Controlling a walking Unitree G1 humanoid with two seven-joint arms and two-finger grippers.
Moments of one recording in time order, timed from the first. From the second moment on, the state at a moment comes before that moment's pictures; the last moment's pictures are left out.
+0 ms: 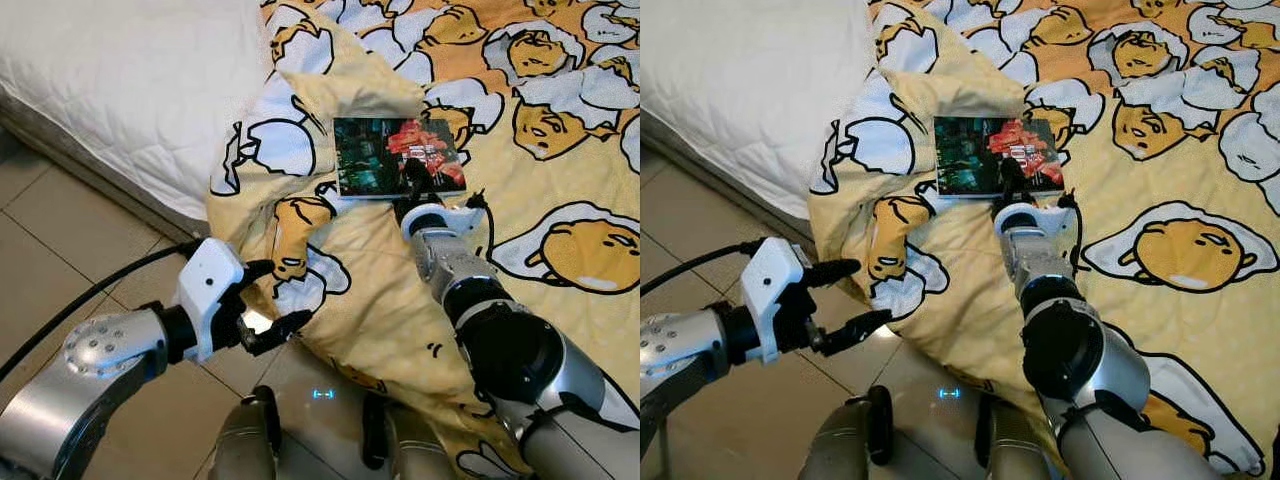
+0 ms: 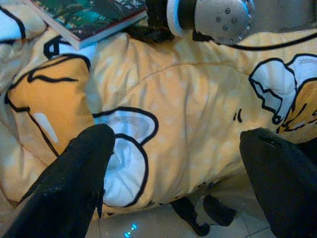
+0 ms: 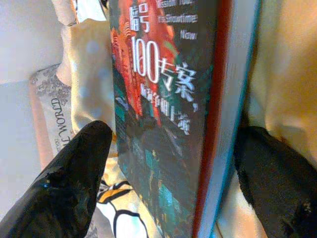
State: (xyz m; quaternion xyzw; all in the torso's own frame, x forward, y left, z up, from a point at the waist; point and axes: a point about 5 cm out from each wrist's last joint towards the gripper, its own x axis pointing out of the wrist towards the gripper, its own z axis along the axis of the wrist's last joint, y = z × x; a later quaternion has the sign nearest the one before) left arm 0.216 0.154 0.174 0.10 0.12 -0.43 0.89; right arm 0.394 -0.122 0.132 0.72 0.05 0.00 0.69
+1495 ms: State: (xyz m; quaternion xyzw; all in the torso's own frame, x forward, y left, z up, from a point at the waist) left arm 0.213 0.153 0.176 0.10 0.13 -0.43 0.89; right arm 0.401 -0.120 0.150 0.72 0.03 0.02 0.69
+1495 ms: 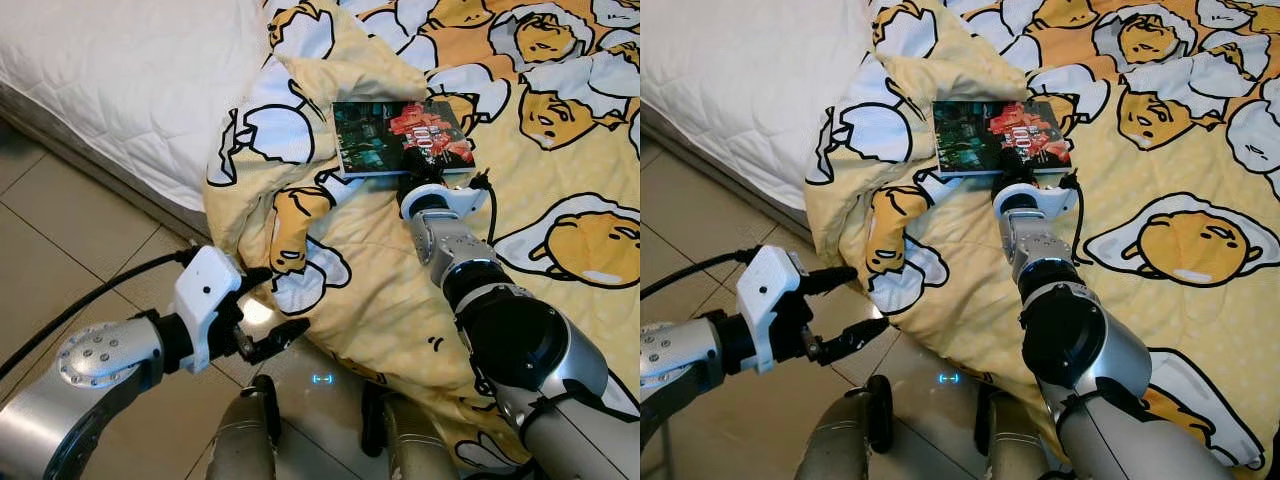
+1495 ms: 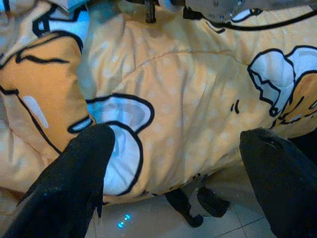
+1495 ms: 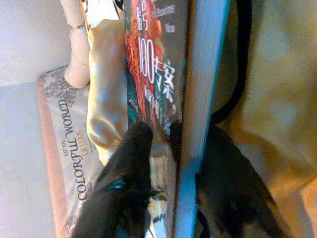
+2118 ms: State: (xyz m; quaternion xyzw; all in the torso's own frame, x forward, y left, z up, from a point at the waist) left arm 0.229 0.170 0.184 0.12 0.08 -0.38 0.91; right arm 0.398 -0.122 0.147 0.70 0.03 0.05 0.71
